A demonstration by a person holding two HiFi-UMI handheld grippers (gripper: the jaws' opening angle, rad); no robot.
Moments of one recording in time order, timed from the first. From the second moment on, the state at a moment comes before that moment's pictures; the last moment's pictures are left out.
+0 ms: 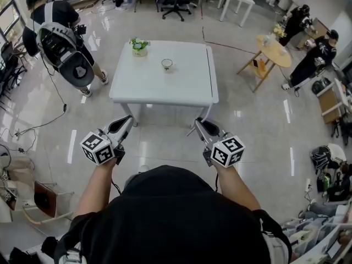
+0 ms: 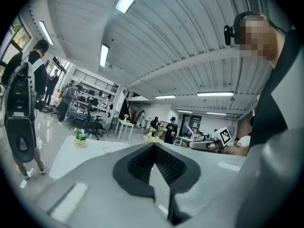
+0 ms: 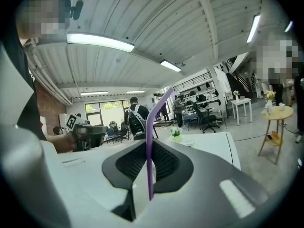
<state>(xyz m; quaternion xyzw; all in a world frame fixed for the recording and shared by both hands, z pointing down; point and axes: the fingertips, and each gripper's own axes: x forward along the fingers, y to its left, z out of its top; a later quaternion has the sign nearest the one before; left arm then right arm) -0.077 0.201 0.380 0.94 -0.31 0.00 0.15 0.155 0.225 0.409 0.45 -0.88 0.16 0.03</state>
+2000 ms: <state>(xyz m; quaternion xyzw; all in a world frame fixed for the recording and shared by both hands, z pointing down) -0.108 0.096 0.411 0.94 -0.29 0.01 0.18 0.132 0.134 0.428 0.47 -0.86 0.18 0.03</state>
